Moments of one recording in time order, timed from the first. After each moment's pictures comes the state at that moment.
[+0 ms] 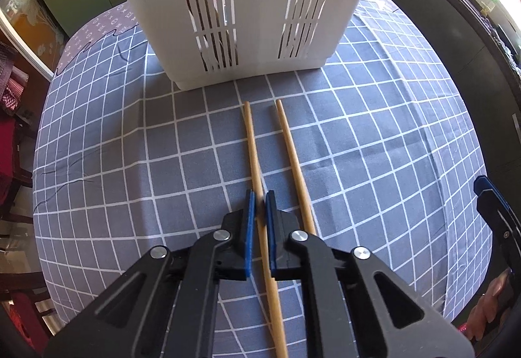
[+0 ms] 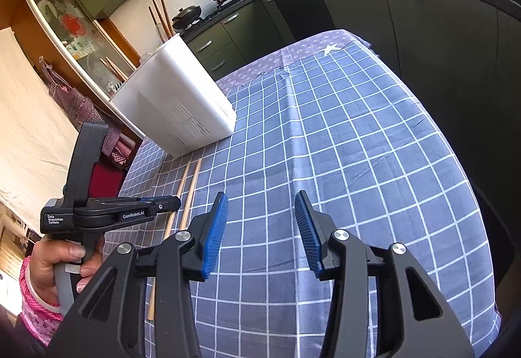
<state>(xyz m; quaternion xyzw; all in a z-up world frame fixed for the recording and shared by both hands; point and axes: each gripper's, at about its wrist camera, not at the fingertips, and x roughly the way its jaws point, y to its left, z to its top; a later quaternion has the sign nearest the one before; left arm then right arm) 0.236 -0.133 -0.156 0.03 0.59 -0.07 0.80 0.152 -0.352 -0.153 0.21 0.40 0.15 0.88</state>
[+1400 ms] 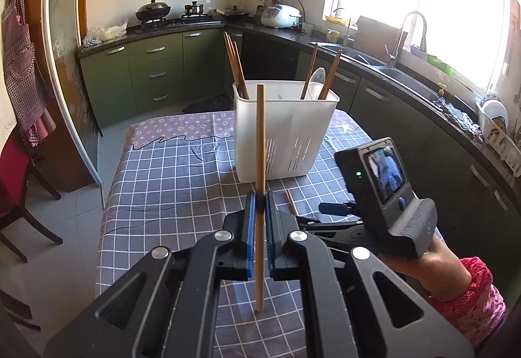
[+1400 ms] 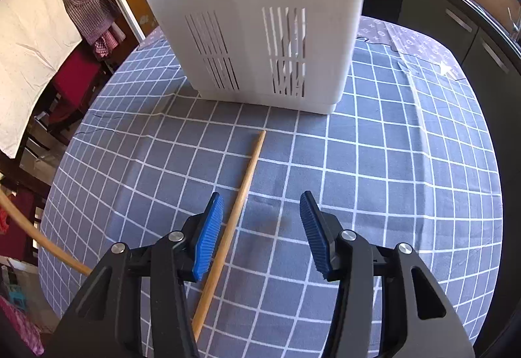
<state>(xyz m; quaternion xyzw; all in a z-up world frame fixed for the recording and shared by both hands) 0.115 -0.029 -0.026 -0.01 0.35 -0.09 0.93 0.248 -0.178 -0.178 -0.04 0.53 0.18 0.83</state>
